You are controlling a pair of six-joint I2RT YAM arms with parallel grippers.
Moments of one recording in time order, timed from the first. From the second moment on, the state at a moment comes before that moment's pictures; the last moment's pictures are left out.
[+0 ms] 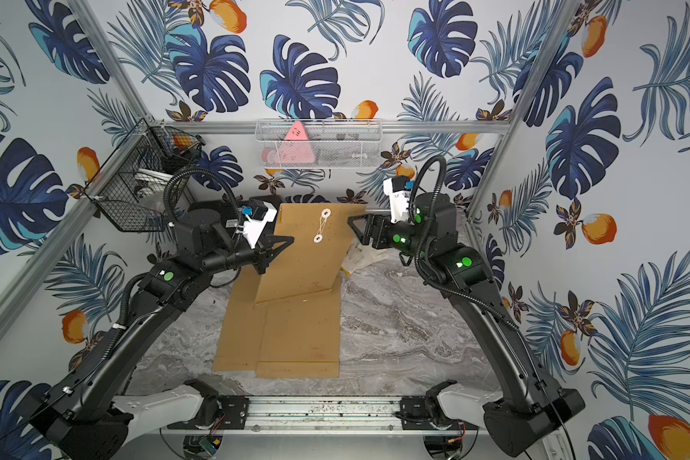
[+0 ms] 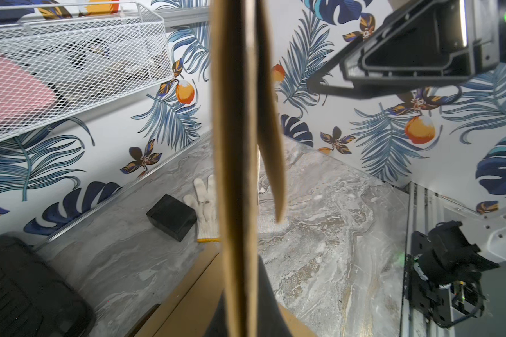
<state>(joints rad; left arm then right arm) -0.39 1.16 1.32 -0.45 0.47 0.08 0.47 1.24 1.48 -0.53 -0.35 0.48</state>
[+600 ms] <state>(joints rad) -0.45 1.16 1.30 -0.47 0.34 0.10 0.60 1.38 1.42 -0.33 -0.39 0.74</state>
